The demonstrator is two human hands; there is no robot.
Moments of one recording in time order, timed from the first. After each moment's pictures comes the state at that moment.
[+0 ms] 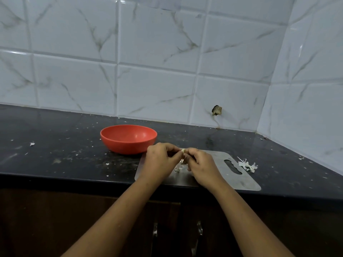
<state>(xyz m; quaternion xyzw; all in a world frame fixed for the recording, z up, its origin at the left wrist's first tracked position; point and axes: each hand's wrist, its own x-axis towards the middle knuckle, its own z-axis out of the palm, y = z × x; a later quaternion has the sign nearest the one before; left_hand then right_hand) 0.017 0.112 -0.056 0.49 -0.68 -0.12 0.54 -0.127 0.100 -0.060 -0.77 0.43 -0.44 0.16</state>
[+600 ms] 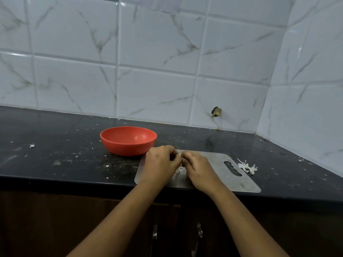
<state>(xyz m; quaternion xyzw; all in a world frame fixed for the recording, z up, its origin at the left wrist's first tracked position) 0.014 0.114 -0.061 0.51 -0.68 0.00 0.52 -0.124 0.095 -0.067 -0.82 0.43 -0.38 0.08</state>
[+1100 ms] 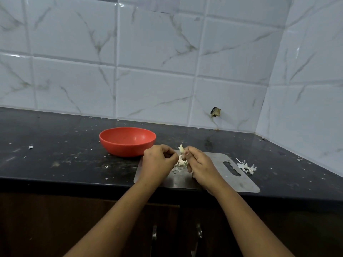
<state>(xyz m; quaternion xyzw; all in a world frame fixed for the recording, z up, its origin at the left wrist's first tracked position) 0.018 0.108 -0.057 0.53 -0.64 -0.15 0.54 -0.127 0.099 -0.059 -0.75 0.40 -0.46 0.25</state>
